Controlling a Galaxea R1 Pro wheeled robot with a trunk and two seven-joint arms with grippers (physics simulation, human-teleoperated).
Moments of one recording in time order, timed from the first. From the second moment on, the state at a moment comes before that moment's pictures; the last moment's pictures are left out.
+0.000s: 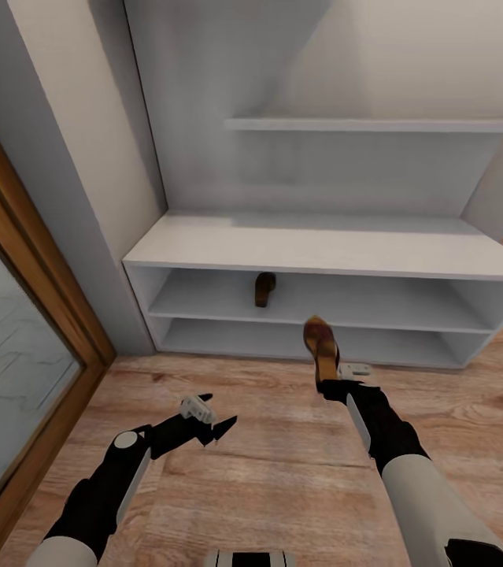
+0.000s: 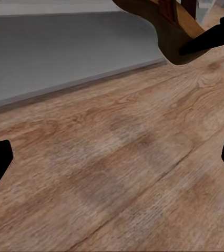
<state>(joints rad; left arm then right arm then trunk) -0.47 0.00 -0.05 -1.00 -0.07 0.06 -0.76 -0.75 0.04 -0.12 -0.74 0.08 0.50 0.00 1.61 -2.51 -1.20</state>
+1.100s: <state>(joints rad) -0.47 -0.03 -0.10 -0.95 -0.07 0.06 -0.85 -0.75 0.04 -0.12 -0.75 0.08 0.49 0.00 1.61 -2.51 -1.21</state>
